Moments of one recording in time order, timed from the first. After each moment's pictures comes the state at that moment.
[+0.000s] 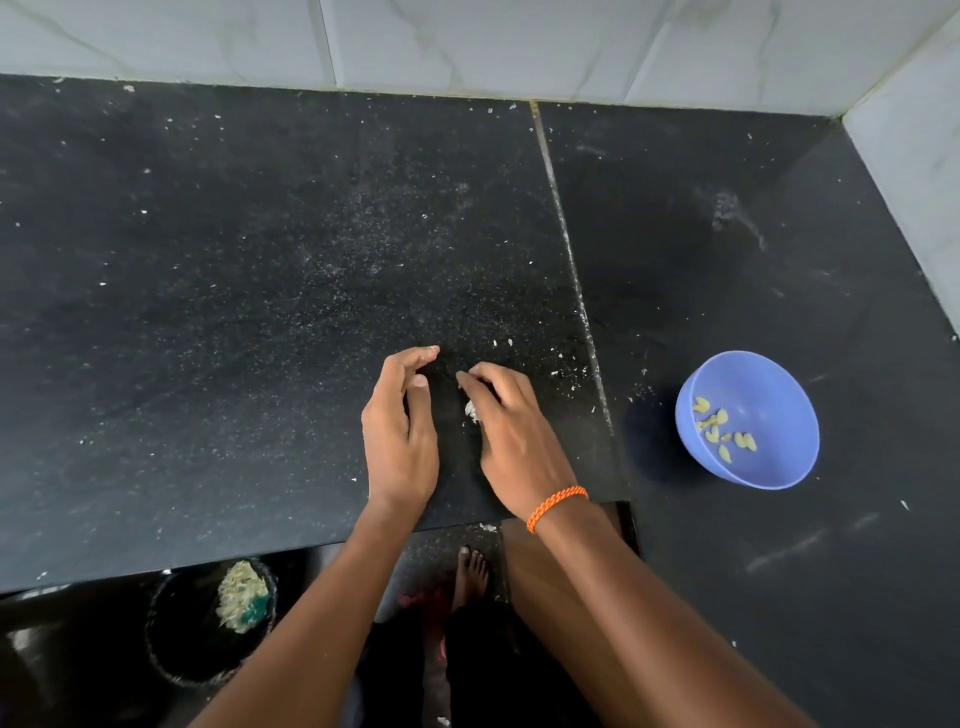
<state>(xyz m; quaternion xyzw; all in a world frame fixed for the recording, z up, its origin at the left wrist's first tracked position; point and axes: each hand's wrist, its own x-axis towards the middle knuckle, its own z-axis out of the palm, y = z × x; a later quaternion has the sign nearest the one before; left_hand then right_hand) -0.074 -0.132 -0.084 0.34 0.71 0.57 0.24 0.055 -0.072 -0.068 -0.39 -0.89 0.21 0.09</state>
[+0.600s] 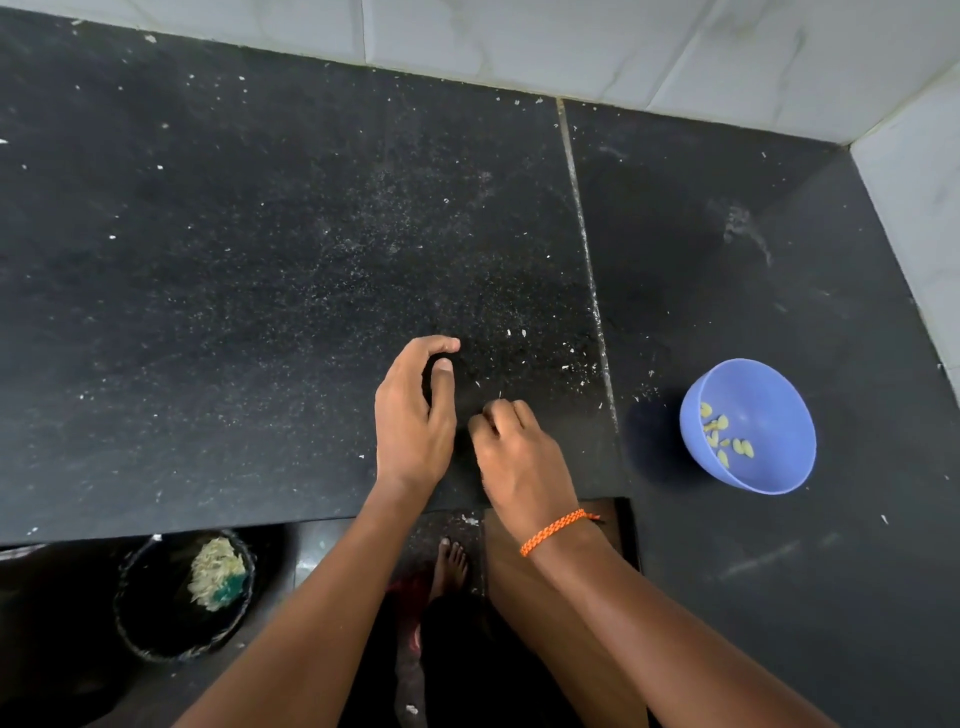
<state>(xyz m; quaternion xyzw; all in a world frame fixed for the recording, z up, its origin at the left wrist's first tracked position) -0.077 -0.132 -0.084 0.35 0.71 0.57 0.22 0.055 -0.104 -0.070 -0.35 -0.93 0.02 0.08</state>
